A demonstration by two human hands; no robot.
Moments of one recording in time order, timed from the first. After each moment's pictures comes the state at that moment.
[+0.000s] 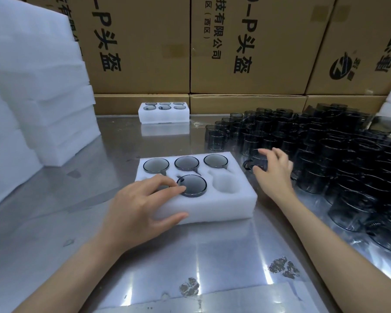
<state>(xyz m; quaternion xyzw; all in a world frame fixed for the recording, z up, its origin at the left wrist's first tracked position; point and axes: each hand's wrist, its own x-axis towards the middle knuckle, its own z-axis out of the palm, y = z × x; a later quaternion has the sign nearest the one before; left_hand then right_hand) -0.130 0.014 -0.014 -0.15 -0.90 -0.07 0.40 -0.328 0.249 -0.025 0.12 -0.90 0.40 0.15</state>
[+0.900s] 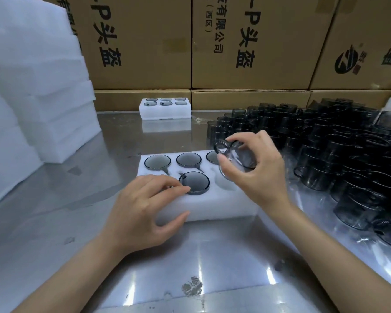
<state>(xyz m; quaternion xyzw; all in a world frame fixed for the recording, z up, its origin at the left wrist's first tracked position) -0.130 0.017 -0.019 -0.17 -0.89 -0.07 0.41 -0.250 0.214 0.016 0.33 -0.76 0.48 0.31</state>
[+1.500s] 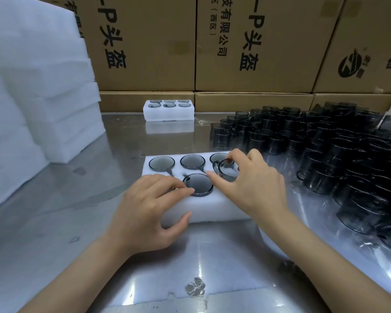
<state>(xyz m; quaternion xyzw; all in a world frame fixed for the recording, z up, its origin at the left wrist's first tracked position) -0.126 0.022 -0.012 -0.16 -0.90 -0.05 0.40 -0.235 0.201 0.010 0.20 -0.92 0.21 0.26</state>
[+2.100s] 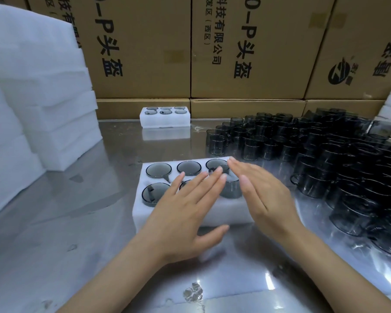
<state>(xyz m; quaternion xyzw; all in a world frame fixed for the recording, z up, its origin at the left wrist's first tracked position) -0.136 0.071 0.001 -0.14 -0.96 0.00 0.24 -0.232 0.242 0.003 0.38 -0.82 0.35 0.24</state>
